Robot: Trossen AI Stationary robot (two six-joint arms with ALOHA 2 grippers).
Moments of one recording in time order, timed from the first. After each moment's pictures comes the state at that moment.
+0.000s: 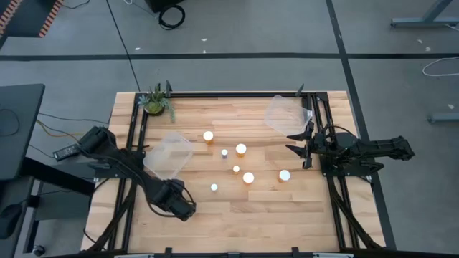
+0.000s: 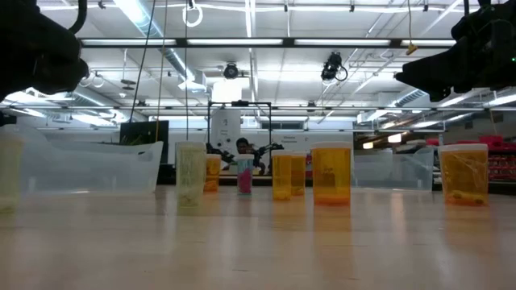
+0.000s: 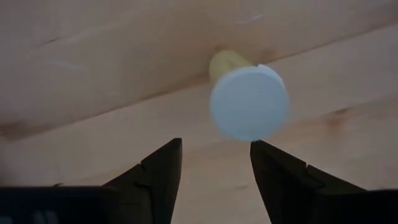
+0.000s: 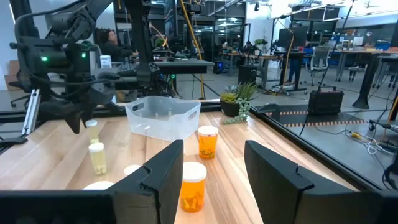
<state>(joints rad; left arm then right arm) -0.64 1.67 1.03 -0.82 0.07 -1.90 0.05 0.00 0.01 0.04 0.26 -0.03</state>
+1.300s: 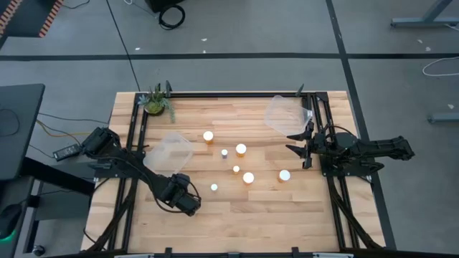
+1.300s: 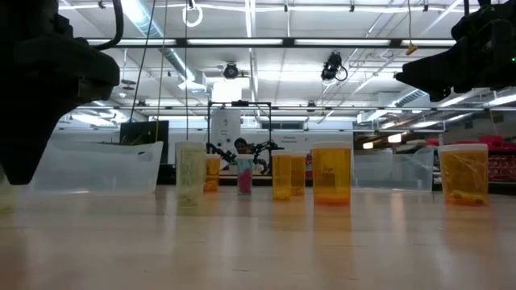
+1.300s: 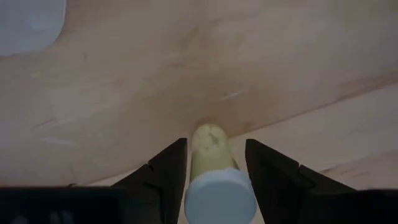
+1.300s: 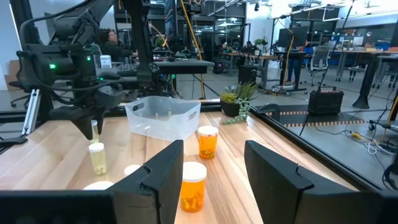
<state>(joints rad) -0.58 1.70 1.03 -0.81 -0.06 -1.79 0.05 0.00 0.01 0.04 0.26 -0.03</state>
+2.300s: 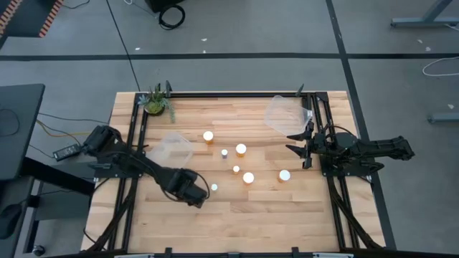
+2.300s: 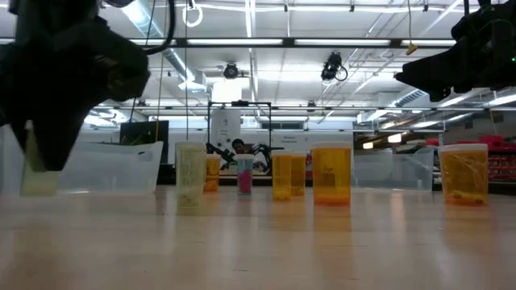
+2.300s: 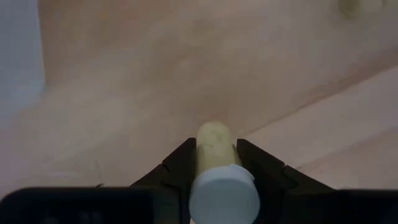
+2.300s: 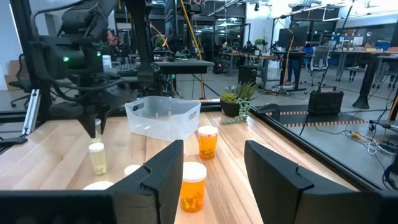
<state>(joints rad) -0.46 1.70 1.08 -0.84 0.01 -1.54 0.05 0.00 0.01 0.04 0.26 -0.03</state>
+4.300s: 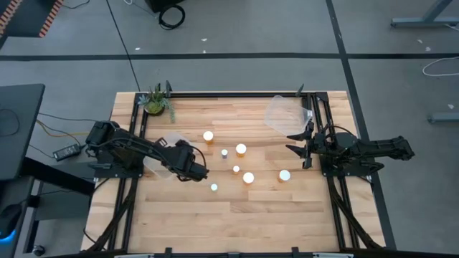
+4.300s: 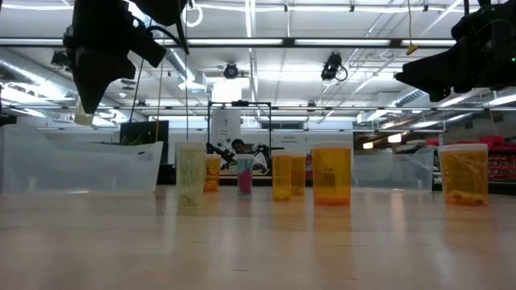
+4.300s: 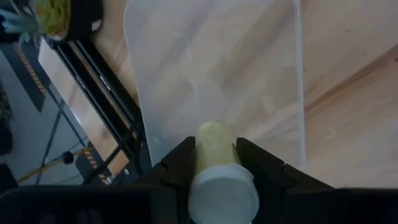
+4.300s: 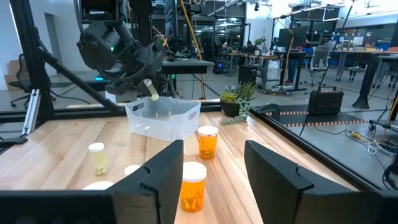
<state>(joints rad) -0.27 1.69 1.27 -1.57 -0.34 -1.08 0.05 0.00 0.01 0.04 0.26 -0.03</state>
